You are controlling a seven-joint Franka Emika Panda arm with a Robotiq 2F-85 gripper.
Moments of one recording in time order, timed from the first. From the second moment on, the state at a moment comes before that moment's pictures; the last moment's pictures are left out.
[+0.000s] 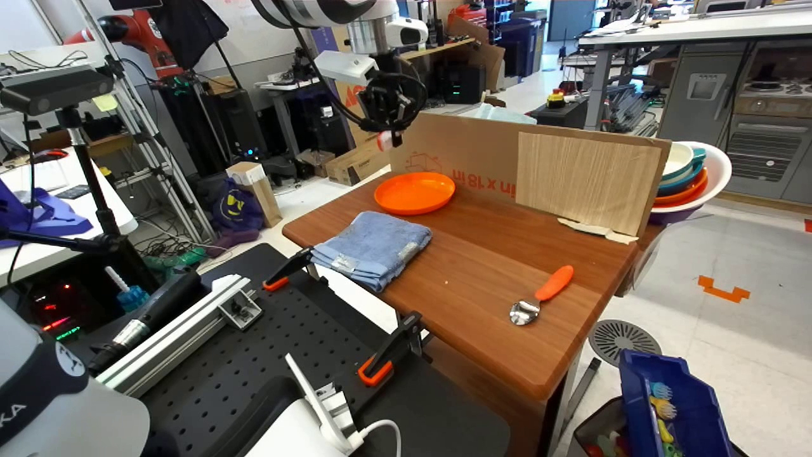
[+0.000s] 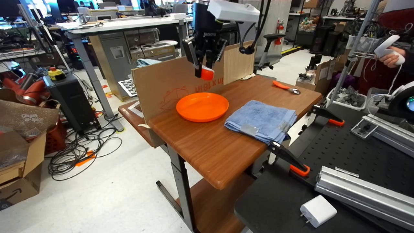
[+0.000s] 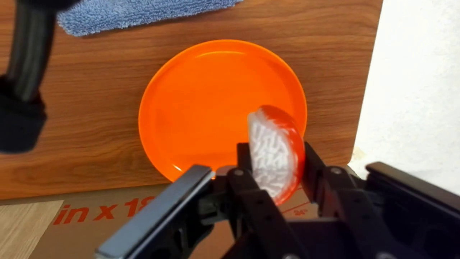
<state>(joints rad) 0.17 0.33 0.07 -2.08 0.08 2.54 0.16</state>
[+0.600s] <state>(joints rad) 0.17 0.46 0.04 -1.99 0.06 2.53 0.16</state>
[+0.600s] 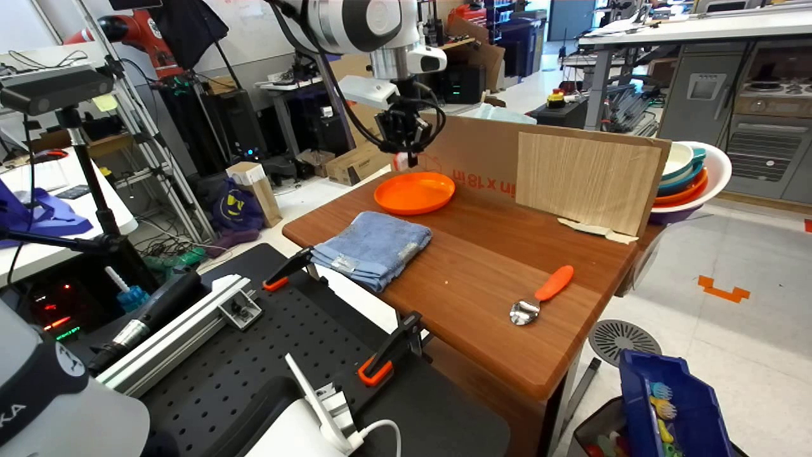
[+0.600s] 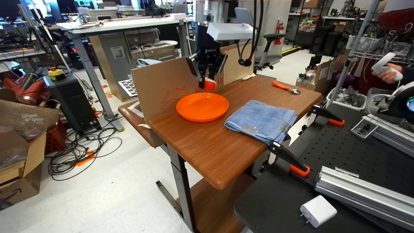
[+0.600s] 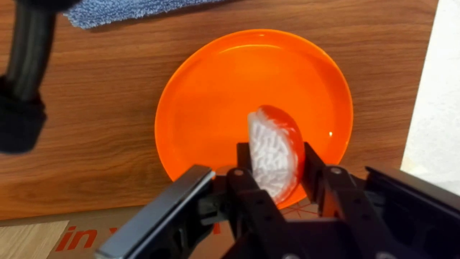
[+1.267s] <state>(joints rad) 0.16 0.60 0.03 -1.90 0.06 2.53 0.16</state>
